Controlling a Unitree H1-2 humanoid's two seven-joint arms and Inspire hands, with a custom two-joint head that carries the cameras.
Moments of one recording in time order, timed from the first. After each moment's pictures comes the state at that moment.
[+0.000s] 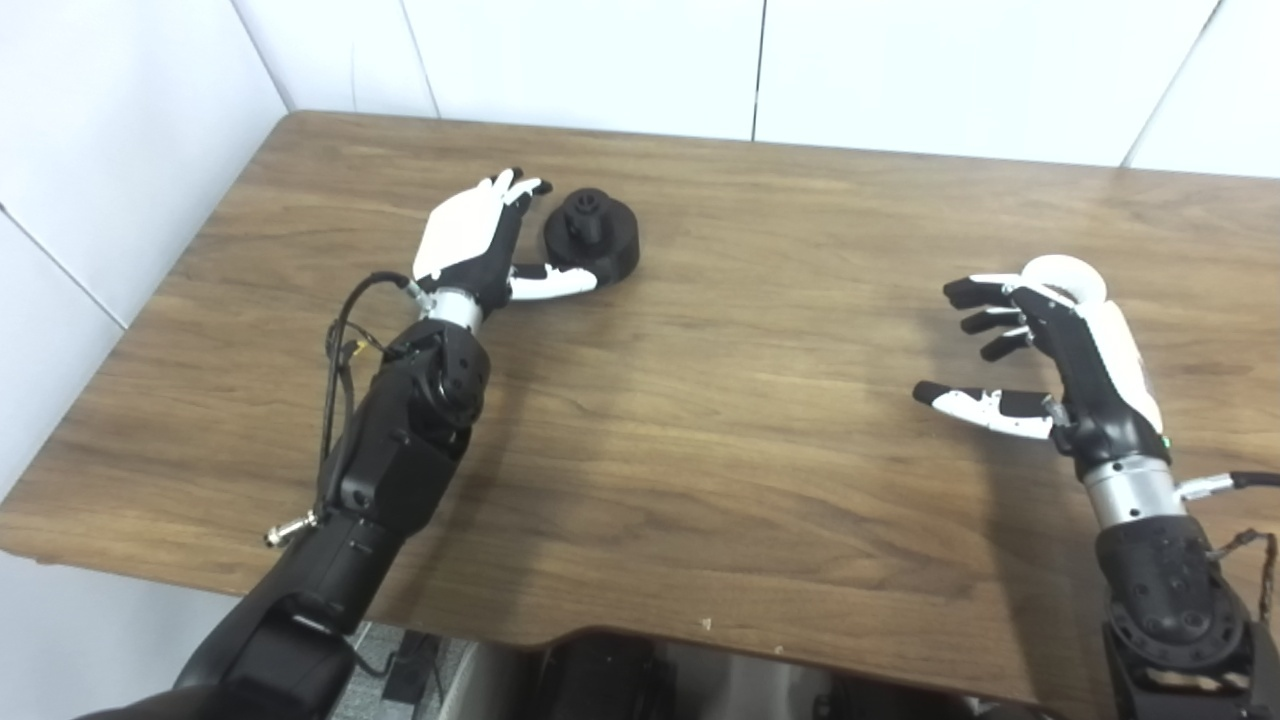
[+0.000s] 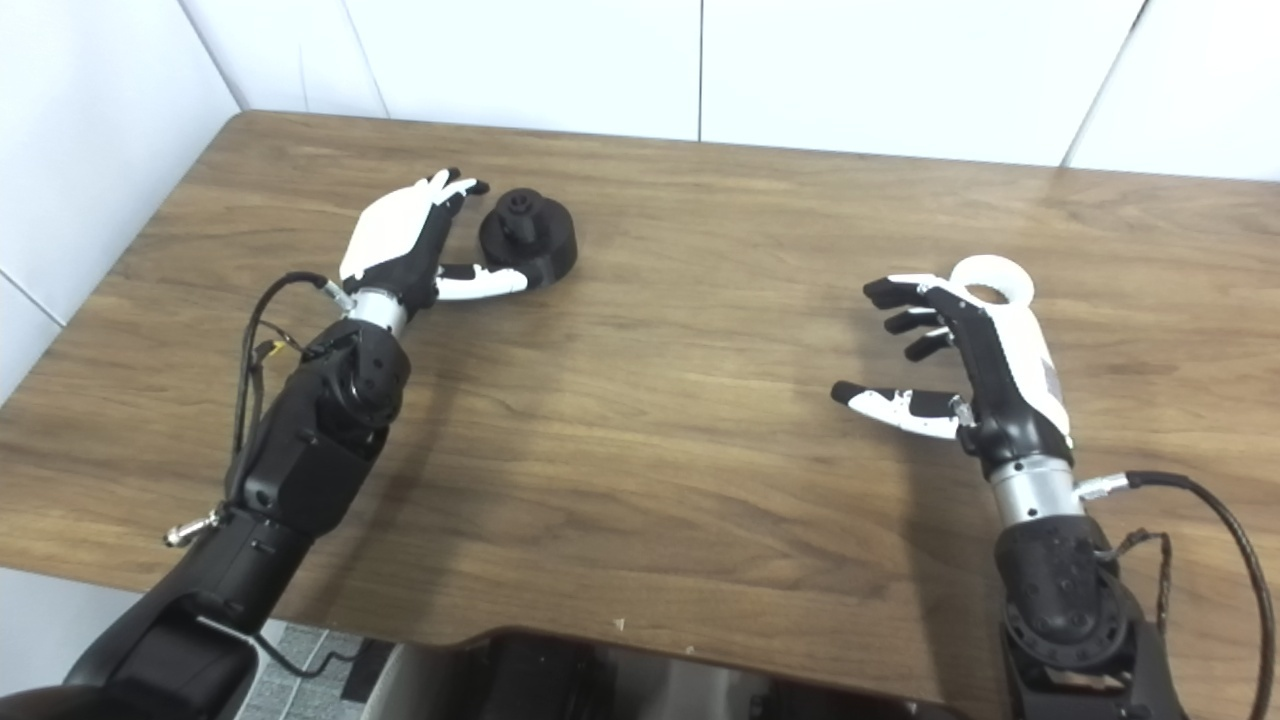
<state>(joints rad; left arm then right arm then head) -0.33 0.34 -0.15 0.17 0.73 0.32 -0.01 -0.12 -0.21 0.12 -0.20 -0.48 0.10 0.07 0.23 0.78</state>
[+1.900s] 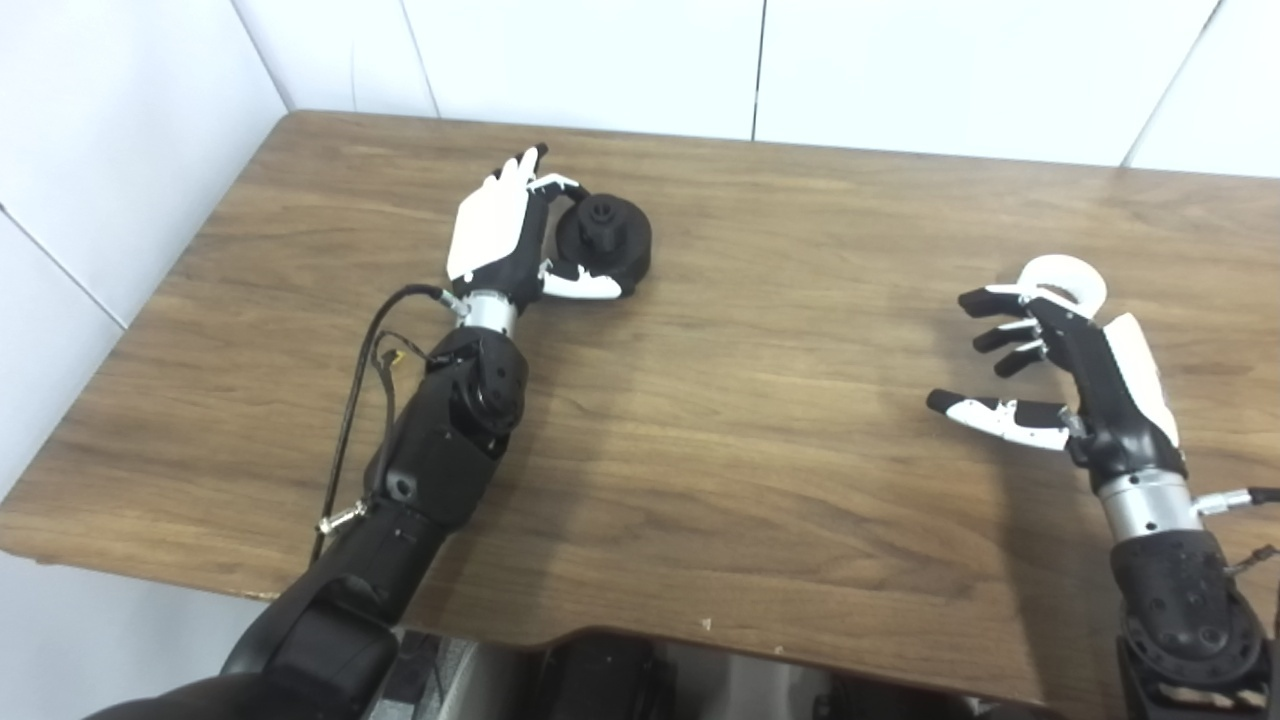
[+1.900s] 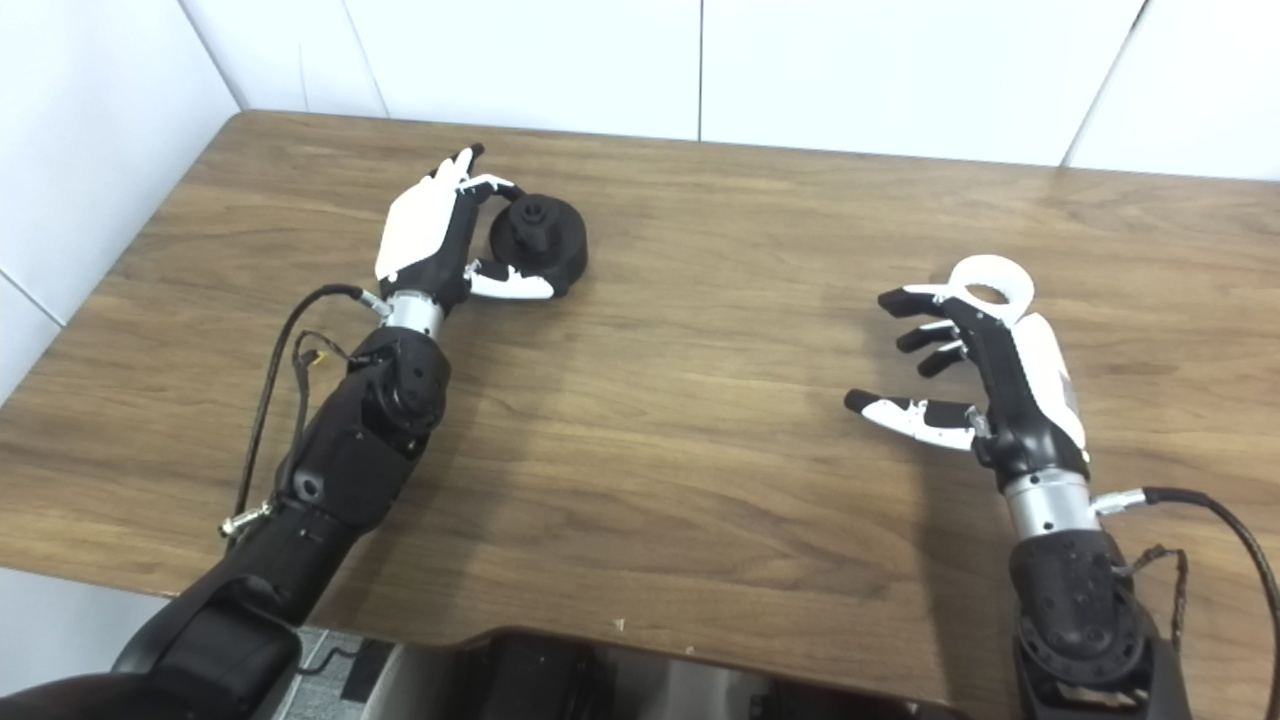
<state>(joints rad) -0.37 0.27 -0.16 0.30 0.67 0.17 0.24 -0.10 -0.22 0.10 -0.22 -0.46 0.10 0.07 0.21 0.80</state>
